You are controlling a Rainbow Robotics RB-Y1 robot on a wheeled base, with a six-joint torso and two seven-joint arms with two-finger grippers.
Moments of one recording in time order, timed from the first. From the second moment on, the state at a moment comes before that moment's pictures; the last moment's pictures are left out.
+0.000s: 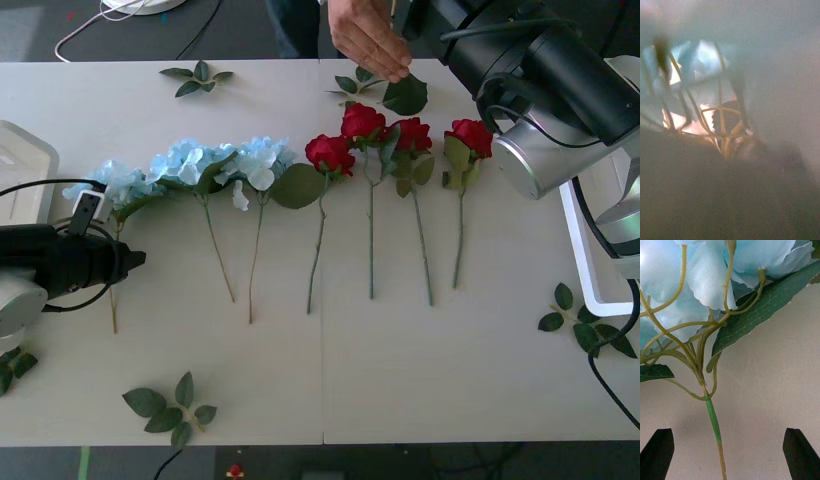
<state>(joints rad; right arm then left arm) -0.63 -0.59 0.34 -1.76 -0.27 0.19 1.14 -0.40 1.08 -0.77 -1.46 0.78 0.42 -1.20</state>
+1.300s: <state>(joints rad) -0.48 -0.78 0.21 -1.95 -0.67 1.15 0.89 -0.40 1.08 -0.77 -1.46 0.78 0.42 -1.20</state>
